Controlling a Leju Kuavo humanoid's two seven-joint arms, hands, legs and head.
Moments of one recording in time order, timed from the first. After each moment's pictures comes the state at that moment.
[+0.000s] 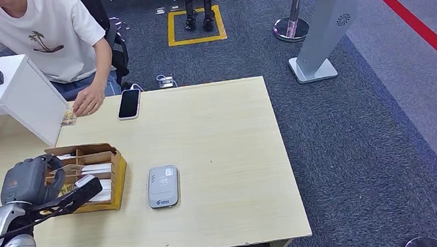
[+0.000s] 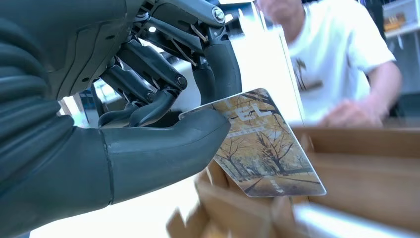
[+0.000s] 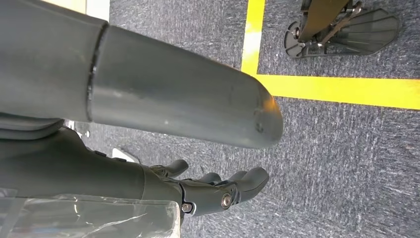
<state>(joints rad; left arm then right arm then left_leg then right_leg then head) -0.21 0.34 -0.09 -1.63 -1.05 -0.29 0.13 -0.18 0.03 1.56 -0.06 -1.27 -0.35 0.00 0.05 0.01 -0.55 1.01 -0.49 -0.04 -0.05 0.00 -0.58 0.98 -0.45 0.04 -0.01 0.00</state>
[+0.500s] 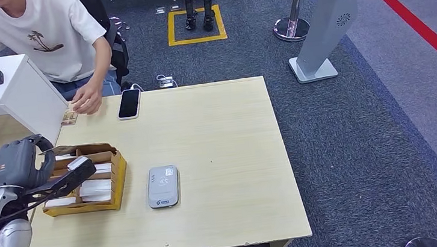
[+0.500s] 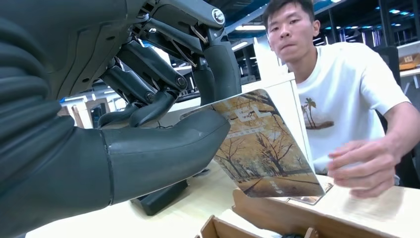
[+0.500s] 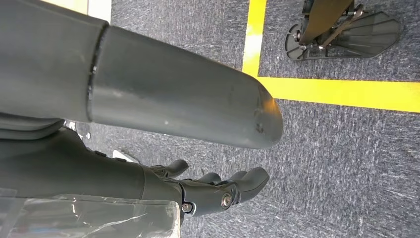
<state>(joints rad) -0.28 0.33 -0.09 -1.63 -1.11 -0.25 0.15 -0.18 0.03 1.56 -0.07 -1.27 -0.34 0.00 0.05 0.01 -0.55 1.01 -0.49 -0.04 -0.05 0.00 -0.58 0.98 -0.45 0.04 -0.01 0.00</state>
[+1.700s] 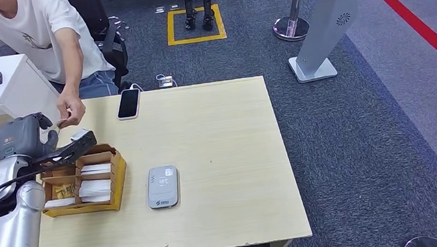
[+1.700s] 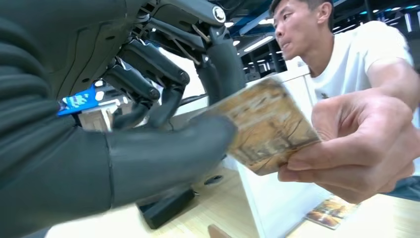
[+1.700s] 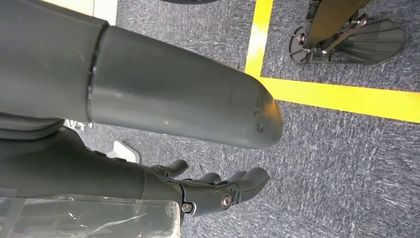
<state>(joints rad) -0.54 0.19 -0.02 -1.28 -1.33 -0.19 0.12 -0.20 0.03 1.56 -0.07 -1.20 -0.33 0.03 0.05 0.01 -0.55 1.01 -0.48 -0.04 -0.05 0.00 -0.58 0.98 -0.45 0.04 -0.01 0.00</state>
